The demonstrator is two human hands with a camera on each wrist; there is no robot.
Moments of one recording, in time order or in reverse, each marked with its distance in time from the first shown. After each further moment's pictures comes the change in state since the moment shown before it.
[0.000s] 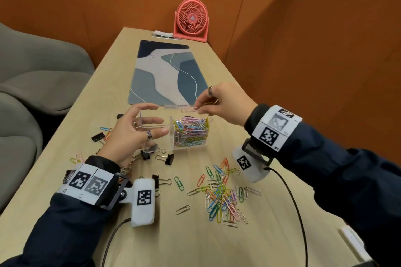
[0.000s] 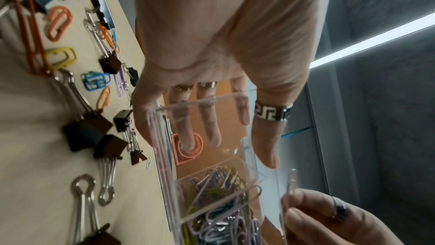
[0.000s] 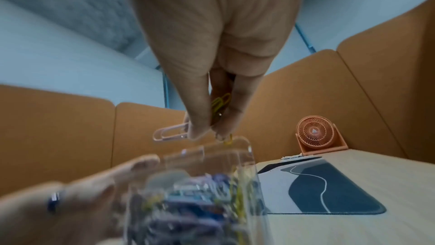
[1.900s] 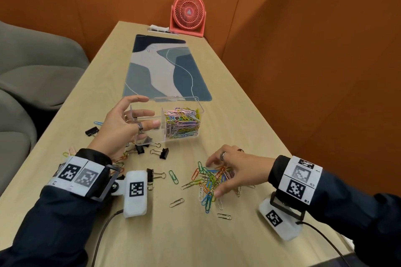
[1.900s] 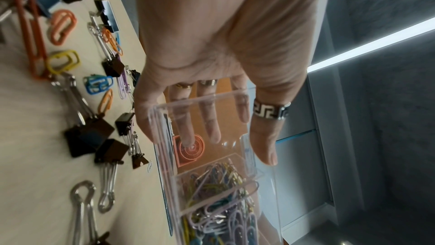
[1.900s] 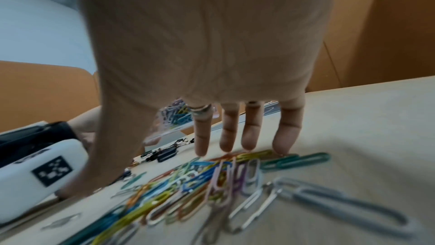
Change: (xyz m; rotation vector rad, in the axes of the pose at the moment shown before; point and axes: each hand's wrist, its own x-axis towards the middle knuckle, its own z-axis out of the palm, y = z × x) left_hand -0.007 0.011 0.001 0.048 0.043 -0.045; right_hand -0.095 0.051 0.053 -0.004 -0.569 0.203
